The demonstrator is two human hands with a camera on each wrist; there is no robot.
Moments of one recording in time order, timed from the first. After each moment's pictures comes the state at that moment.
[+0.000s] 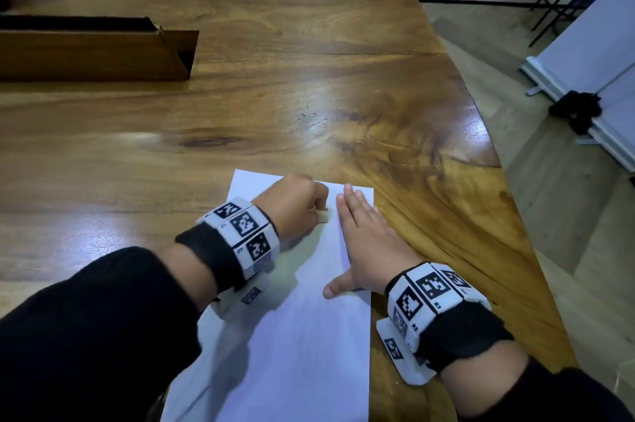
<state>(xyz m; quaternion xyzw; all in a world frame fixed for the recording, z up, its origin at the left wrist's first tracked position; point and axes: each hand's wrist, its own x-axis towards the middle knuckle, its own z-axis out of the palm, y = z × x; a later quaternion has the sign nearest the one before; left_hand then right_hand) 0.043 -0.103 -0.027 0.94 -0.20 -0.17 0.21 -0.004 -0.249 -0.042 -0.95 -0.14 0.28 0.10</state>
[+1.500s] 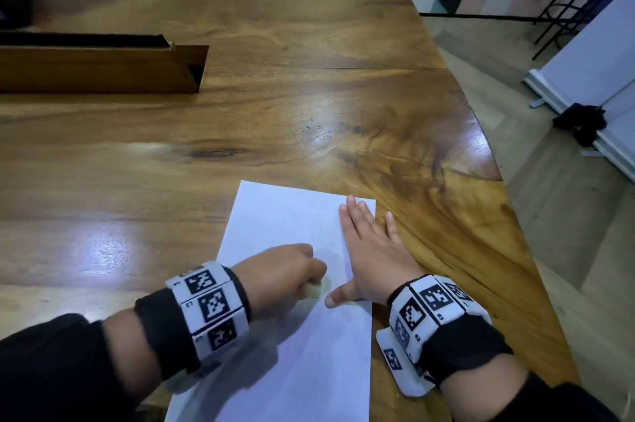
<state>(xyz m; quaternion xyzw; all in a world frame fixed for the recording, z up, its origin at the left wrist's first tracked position) -0.012 -0.081 -0.036 0.90 -0.32 -0.27 0.16 -0.005 -0.249 -0.039 -0.95 -0.13 0.28 0.05</state>
